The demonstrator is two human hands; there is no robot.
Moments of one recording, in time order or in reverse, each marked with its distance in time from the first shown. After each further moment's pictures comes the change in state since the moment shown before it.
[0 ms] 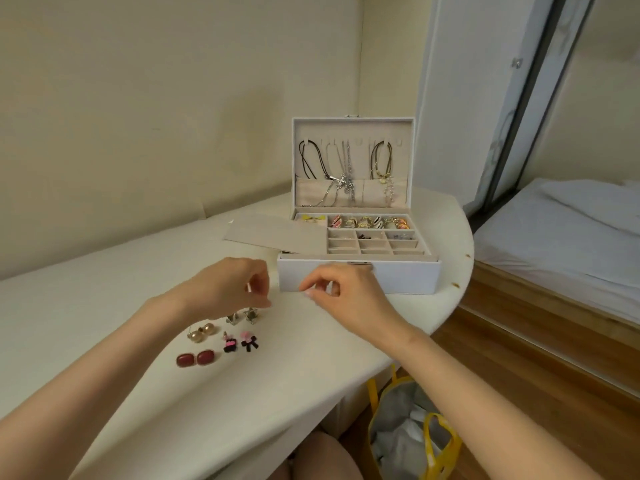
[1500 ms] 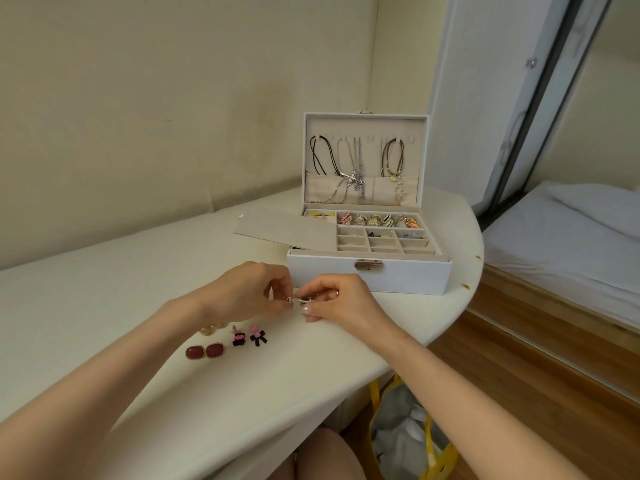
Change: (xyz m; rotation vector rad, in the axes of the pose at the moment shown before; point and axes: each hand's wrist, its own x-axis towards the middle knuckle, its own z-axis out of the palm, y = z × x) left_hand 0.004 -0.004 0.018 -0.103 -0.017 0.130; right_hand 0.002 0.001 0.024 0.572 -0.132 0.317
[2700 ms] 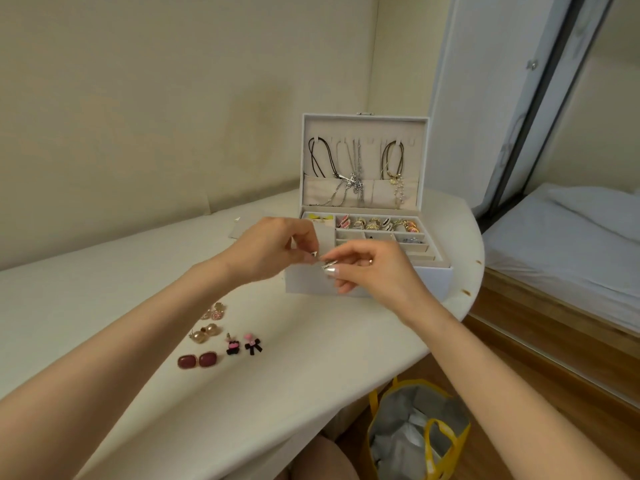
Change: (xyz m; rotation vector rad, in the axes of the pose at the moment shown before) left_hand 0.038 0.027 -0.031 -0.041 0.255 0.136; right_hand 0.000 -0.043 -0.042 -0.051 0.094 -0.154
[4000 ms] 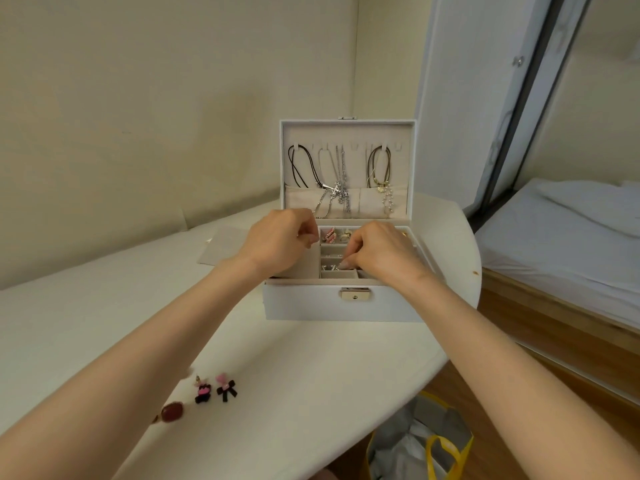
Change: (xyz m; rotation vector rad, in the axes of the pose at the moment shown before) left_hand 0.074 -0.005 0.025 0.080 0.169 -0.122; right_hand 0.075 0.016 -0.039 -0.881 0.084 0.232
